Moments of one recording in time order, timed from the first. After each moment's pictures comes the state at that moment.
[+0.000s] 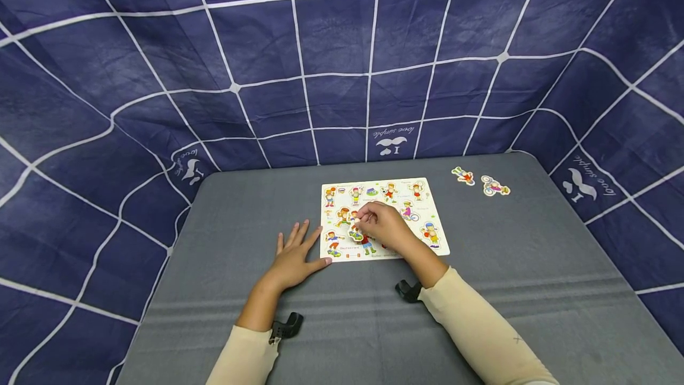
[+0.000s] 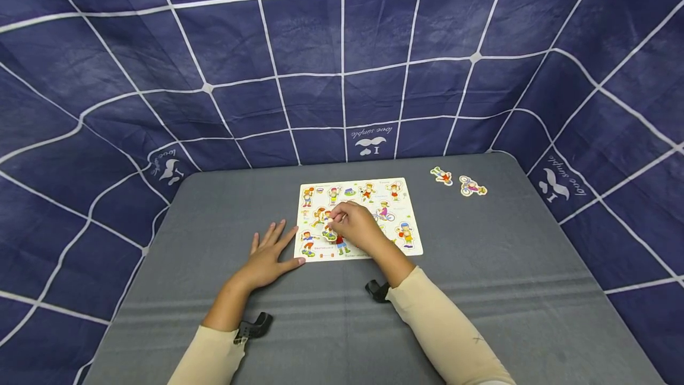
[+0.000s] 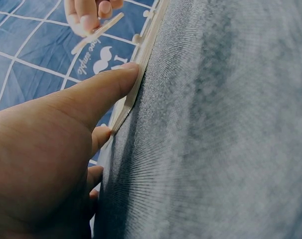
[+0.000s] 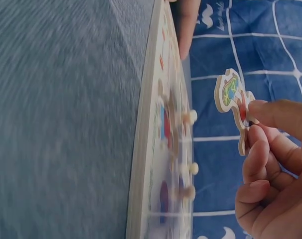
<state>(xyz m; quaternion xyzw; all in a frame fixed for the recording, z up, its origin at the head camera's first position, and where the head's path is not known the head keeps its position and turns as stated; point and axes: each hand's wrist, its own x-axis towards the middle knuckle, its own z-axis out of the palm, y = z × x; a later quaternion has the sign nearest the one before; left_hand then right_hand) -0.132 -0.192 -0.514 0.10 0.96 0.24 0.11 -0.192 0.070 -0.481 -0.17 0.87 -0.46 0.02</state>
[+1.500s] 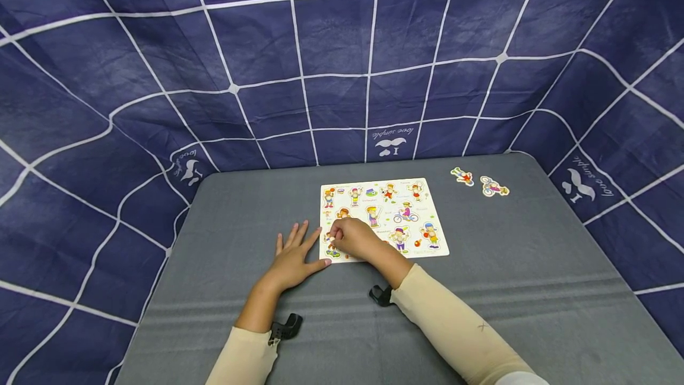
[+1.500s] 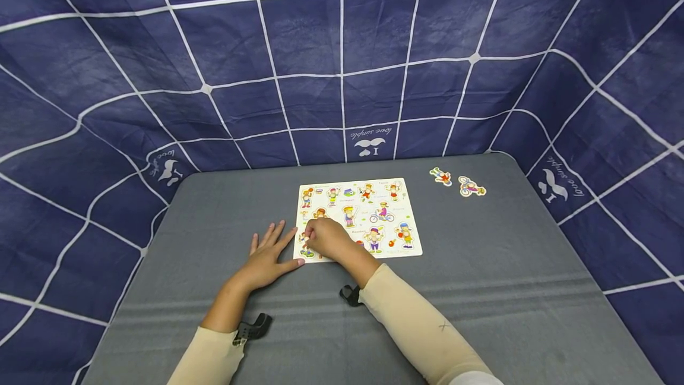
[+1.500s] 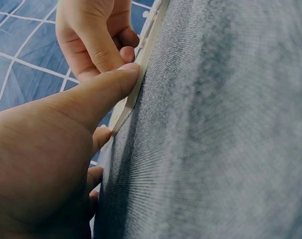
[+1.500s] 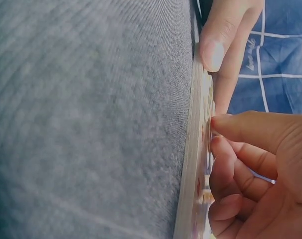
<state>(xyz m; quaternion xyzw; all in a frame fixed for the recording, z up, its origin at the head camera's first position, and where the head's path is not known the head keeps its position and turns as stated) -0.132 -0.193 -0.512 0.11 0.96 0.24 0.11 -0.189 0.010 -0.491 -0.25 0.91 -0.31 0.08</state>
